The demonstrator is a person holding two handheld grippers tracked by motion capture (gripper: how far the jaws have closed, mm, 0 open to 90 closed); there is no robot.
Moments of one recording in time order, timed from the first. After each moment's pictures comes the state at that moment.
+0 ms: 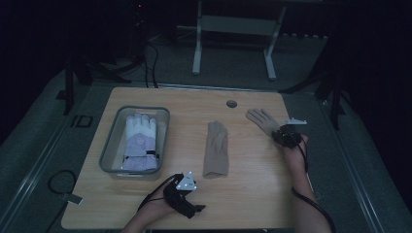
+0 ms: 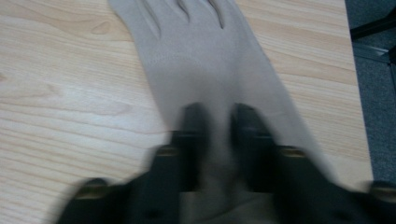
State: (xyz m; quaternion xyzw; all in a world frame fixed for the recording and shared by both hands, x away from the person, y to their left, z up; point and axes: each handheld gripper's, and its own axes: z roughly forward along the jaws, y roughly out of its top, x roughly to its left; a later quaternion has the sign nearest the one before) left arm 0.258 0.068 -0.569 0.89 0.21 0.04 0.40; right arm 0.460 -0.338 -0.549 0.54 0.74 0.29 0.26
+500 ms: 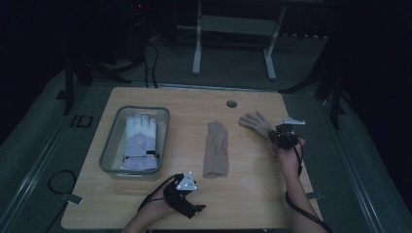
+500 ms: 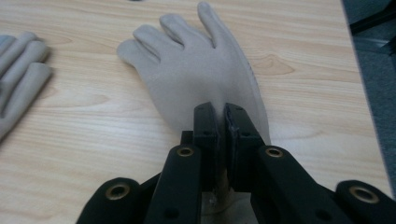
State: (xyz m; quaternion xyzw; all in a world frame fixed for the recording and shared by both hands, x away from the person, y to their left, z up) left arm 0.257 0.067 -0.568 0.89 0.20 0.04 0.40; right arm 0.422 -0.301 -0.508 0.57 0.72 0.31 0.26
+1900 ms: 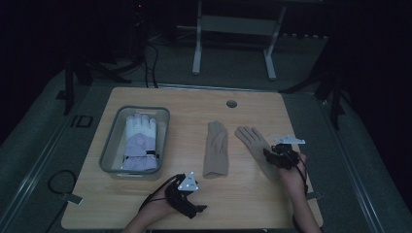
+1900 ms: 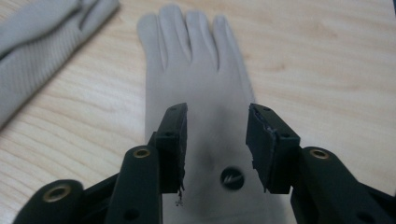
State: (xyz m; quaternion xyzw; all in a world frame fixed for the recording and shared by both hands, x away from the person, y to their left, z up) left arm 0.258 0.064 -0.568 0.90 0.20 0.04 0.40; right arm 0.366 -0.300 -0.517 0.50 0.77 0.32 0.24
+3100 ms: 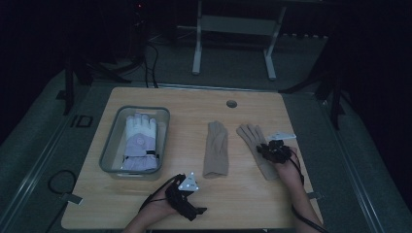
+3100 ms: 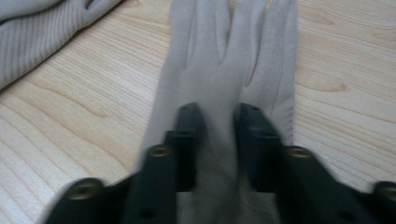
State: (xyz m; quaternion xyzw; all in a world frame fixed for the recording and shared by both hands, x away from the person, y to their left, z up) left arm 0.256 0.062 -0.570 0.90 0.20 0.03 0.39; right arm 0.401 -0.296 -0.551 0.44 0.81 0.33 0.20
